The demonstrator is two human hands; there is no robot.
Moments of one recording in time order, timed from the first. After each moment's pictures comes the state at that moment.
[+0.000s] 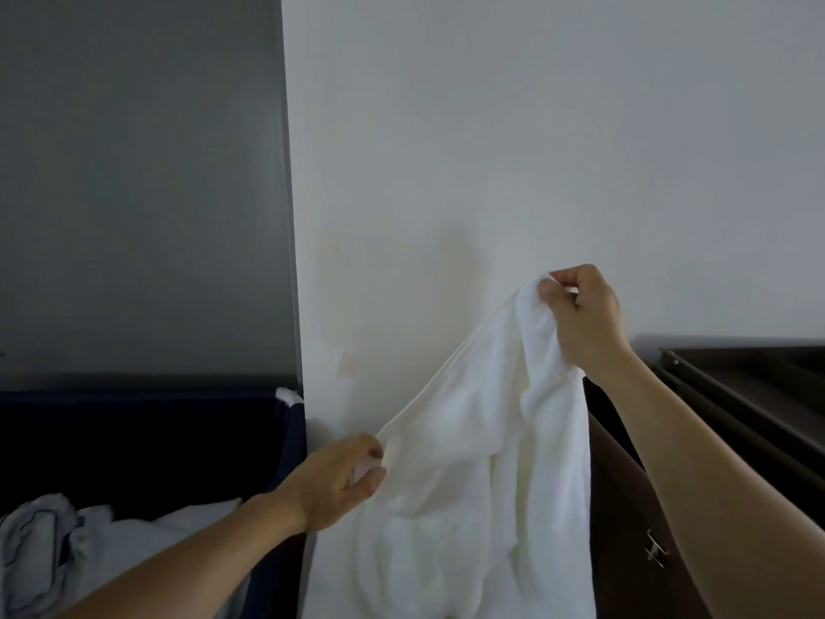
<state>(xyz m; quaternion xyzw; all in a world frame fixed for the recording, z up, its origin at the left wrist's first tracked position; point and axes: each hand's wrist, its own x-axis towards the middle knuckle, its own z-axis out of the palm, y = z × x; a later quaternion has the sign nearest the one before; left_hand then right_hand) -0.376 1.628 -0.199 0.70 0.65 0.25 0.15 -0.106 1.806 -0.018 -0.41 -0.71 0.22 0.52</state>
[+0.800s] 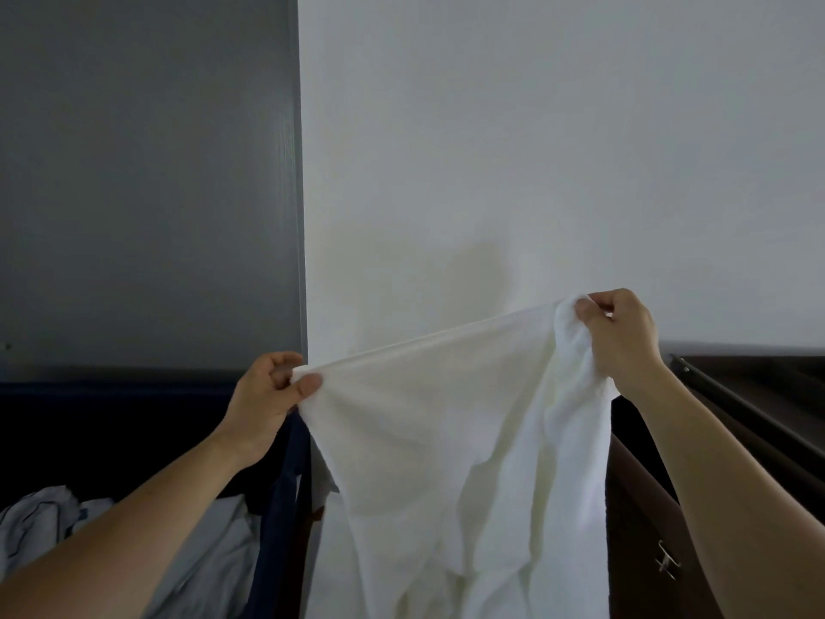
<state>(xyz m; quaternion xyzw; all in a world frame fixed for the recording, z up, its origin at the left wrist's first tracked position) -0.437 1.623 -0.136 0.35 0.57 0.68 0.30 -0.089 1.828 -0.028 -0.49 -0.68 0.21 0.50</state>
